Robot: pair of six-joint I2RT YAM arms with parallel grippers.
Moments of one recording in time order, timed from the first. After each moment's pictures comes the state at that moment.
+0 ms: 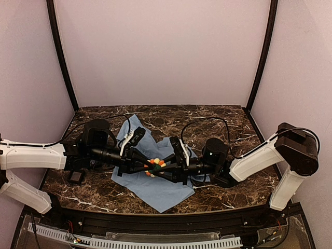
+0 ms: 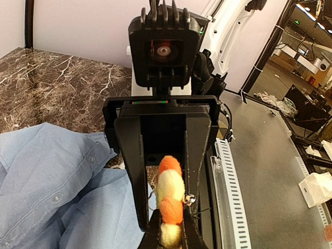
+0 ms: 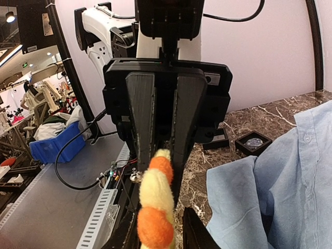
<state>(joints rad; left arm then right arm) -0.88 1.29 0.72 0.21 0.73 -0.05 1.01 1.71 0.64 1.12 -0.65 0.27</state>
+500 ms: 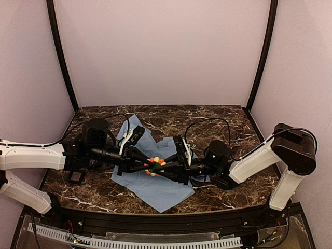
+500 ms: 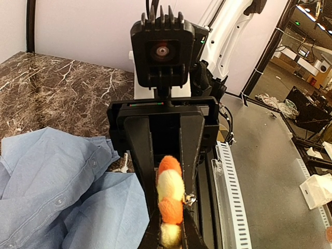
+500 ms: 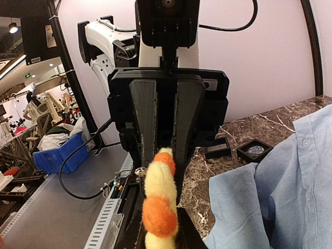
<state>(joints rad) -0.88 1.28 0.72 0.23 0.72 -0.06 1.01 1.73 0.60 1.26 -0.63 0.35</state>
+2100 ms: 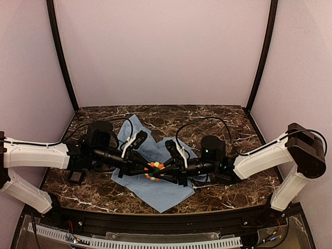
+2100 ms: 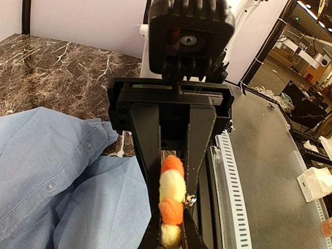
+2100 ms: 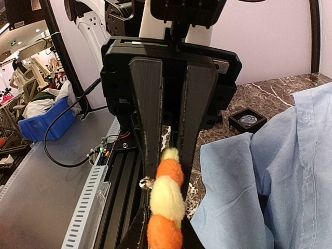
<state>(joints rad) -0.87 1.33 0.72 0.19 0.75 -0.04 1.02 1.62 0.67 0.83 -0.62 0.13</state>
